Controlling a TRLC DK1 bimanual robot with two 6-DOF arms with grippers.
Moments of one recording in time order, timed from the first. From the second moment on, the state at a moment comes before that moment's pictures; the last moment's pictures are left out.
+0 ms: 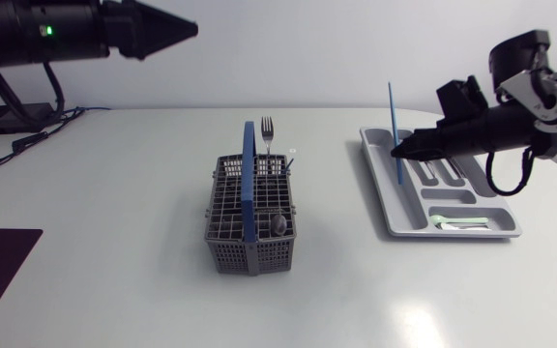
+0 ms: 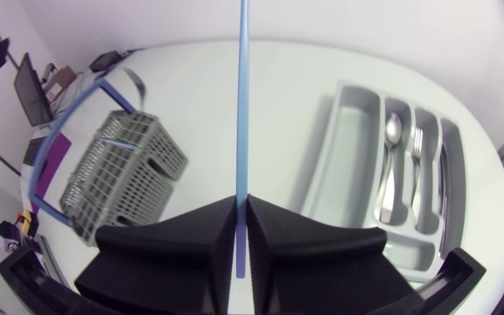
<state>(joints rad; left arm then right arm) -0.17 1.33 1.24 -0.19 0.71 0.11 -0.01 1.55 1.10 -0.46 -0.44 -0.16</state>
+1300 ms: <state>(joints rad) -0.49 1.06 0.69 -0.44 0.09 0.37 0.11 1.80 1.26 -0.39 -0.26 -0.10</state>
